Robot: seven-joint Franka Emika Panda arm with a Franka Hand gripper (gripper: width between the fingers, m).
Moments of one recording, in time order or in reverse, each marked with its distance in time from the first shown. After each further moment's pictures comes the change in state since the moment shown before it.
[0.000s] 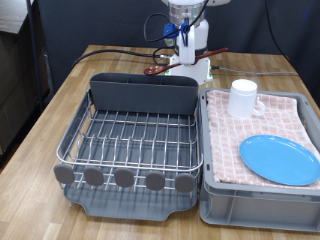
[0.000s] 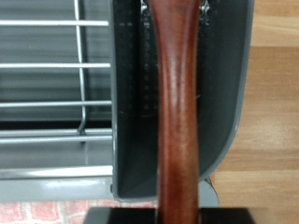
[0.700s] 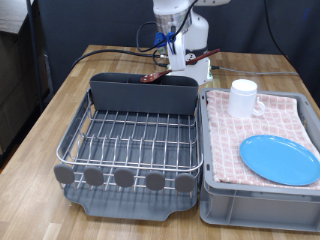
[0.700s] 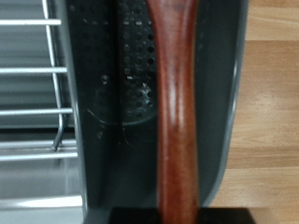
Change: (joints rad) arm 0.011 0.051 -0.126 -0.008 0.064 0.018 -0.151
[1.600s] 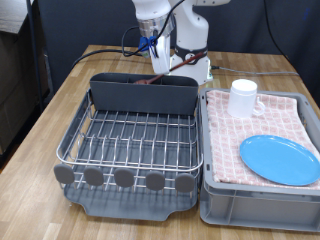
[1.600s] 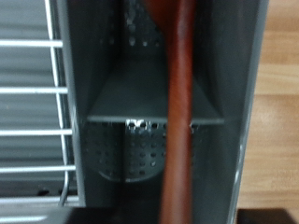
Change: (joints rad) arm -0.024 0.044 -0.081 0.023 -0.063 0.023 -0.079
